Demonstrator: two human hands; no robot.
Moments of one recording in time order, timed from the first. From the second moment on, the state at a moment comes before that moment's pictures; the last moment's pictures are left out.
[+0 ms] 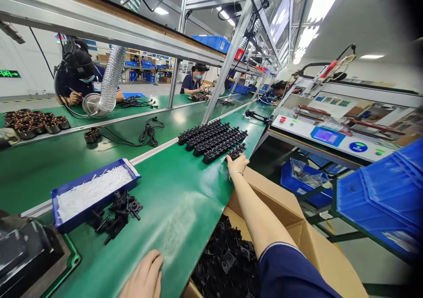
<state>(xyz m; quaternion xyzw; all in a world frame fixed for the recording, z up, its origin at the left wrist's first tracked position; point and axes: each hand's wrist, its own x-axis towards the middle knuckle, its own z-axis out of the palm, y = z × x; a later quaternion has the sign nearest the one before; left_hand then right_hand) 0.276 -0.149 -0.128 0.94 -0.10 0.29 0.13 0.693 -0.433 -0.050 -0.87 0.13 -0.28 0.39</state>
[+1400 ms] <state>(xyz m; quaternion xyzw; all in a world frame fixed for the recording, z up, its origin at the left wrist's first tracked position) 0.093 -0.093 -0.039 0.88 0.28 0.18 0.34 0.339 -0.213 -0.058 -0.68 -0.63 0.17 0.32</state>
